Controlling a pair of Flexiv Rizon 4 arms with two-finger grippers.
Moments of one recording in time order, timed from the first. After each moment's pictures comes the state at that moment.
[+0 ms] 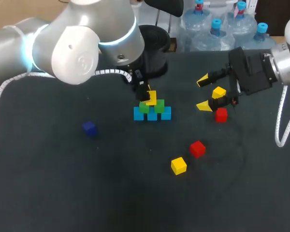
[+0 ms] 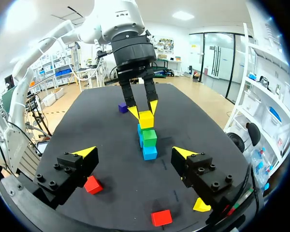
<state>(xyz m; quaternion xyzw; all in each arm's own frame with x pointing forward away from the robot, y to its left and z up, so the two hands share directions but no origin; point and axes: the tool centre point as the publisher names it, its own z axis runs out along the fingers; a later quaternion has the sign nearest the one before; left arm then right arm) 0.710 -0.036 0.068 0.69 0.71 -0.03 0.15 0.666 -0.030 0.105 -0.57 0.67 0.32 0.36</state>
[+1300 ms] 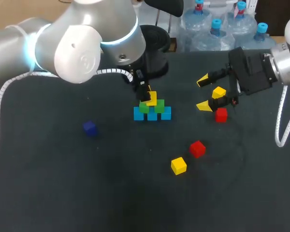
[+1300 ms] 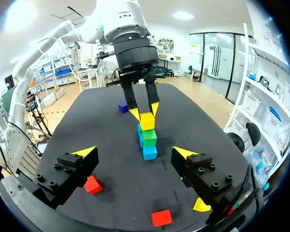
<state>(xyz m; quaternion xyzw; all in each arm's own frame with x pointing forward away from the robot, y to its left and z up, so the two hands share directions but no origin) 0.713 -0.037 0.064 0.69 0.71 -0.03 0.15 0.666 -0.030 0.105 -0.57 0.67 0.32 0.36</state>
